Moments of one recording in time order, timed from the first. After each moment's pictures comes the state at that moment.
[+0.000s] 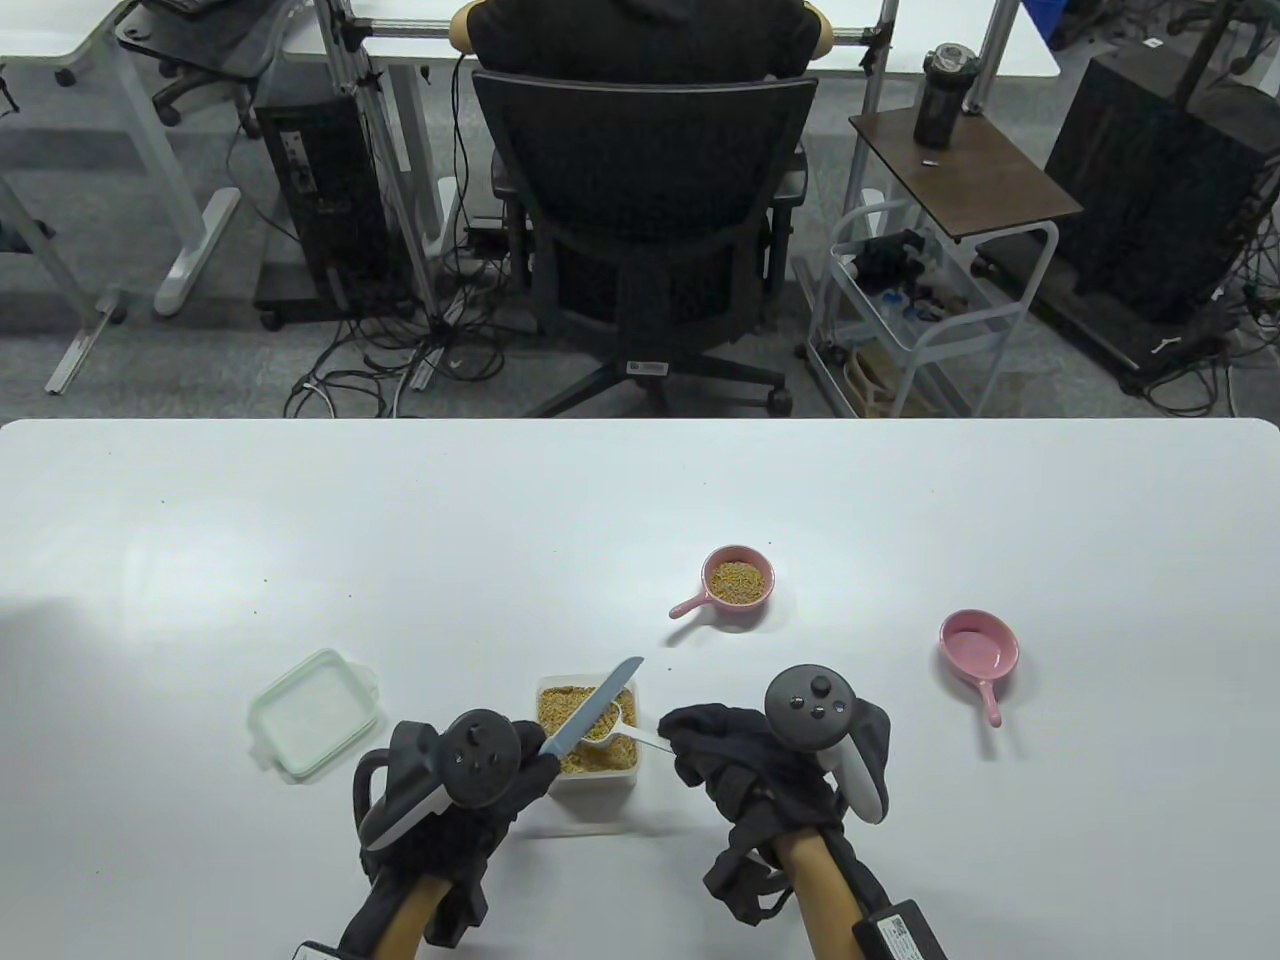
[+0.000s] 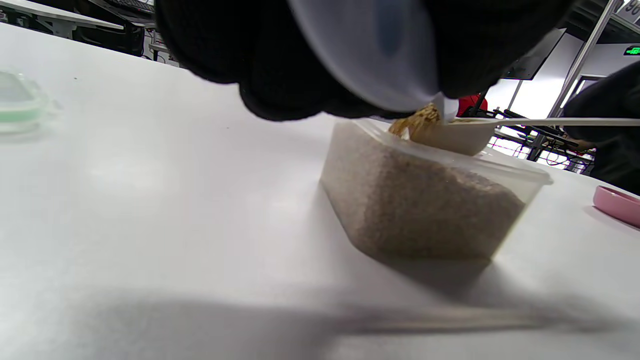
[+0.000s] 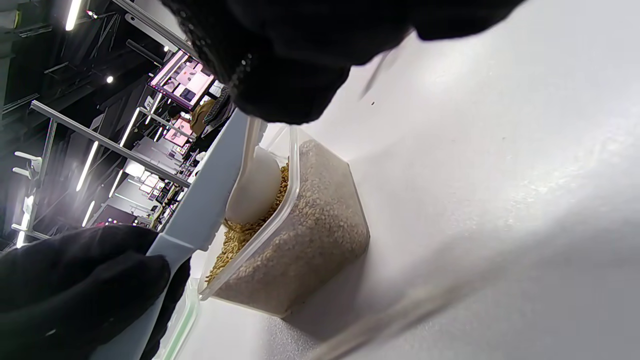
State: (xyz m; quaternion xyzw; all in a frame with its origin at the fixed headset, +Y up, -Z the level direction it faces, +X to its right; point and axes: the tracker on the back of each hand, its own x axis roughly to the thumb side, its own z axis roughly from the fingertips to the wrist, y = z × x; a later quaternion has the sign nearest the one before) left_hand -0.178 -0.723 -0.276 -0.08 -0.10 0.13 0.98; right_hand 0.110 -0.737 -0.300 0.02 0.15 0.89 0.43
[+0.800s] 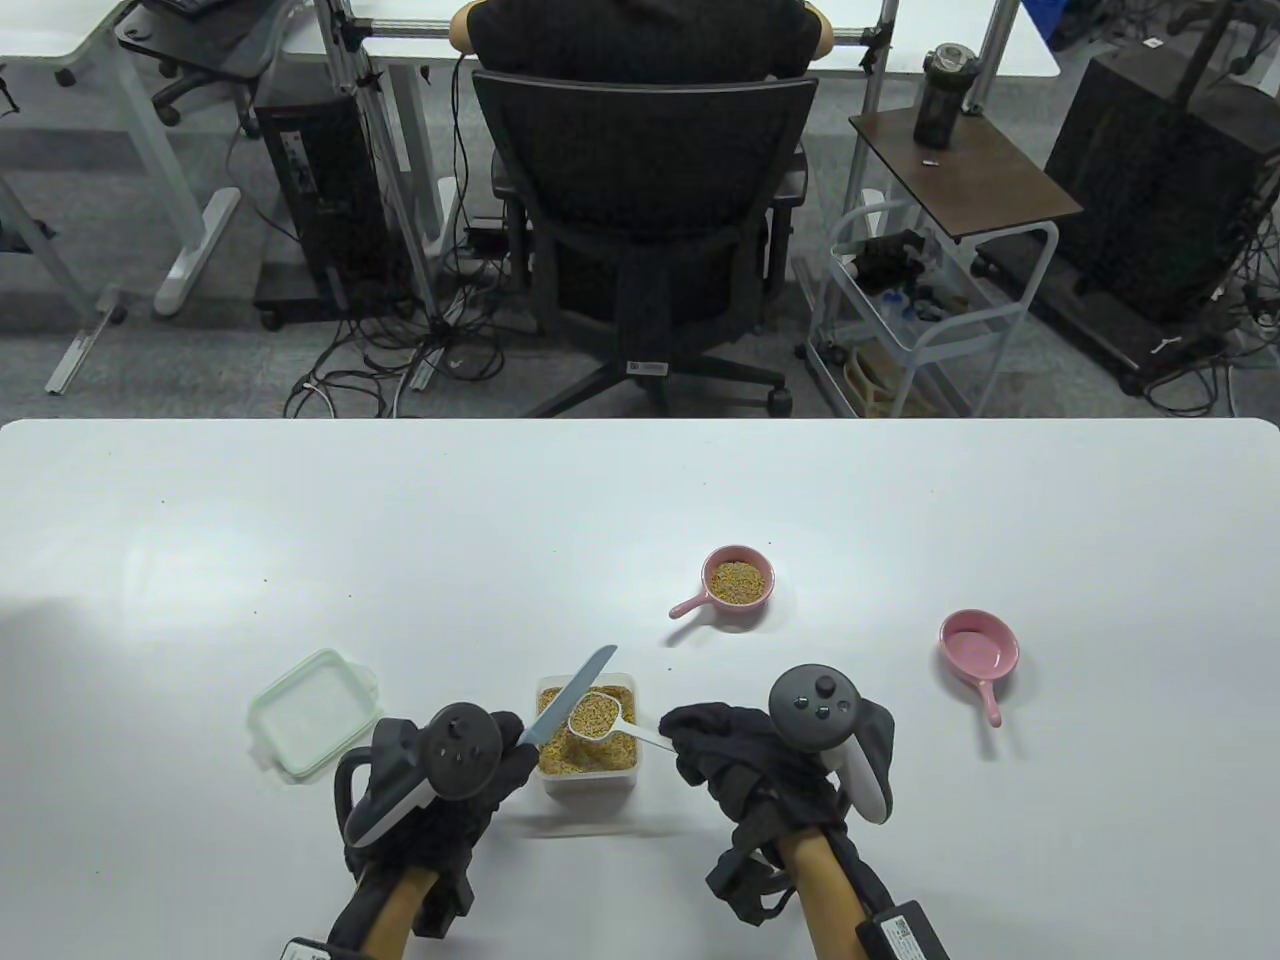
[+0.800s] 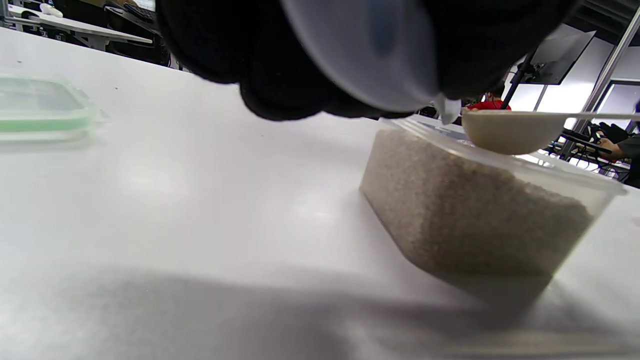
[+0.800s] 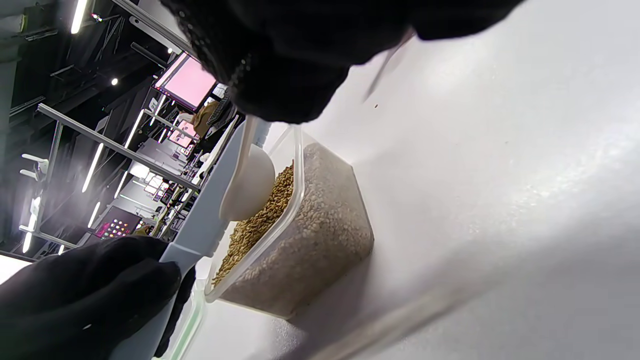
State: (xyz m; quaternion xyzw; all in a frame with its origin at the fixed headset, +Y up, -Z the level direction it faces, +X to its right) left_hand -0.192 -0.722 -0.279 -0.07 -0.07 0.13 0.99; right_hand 0.113 -0.734 -0.299 0.03 0.15 0.89 0.44
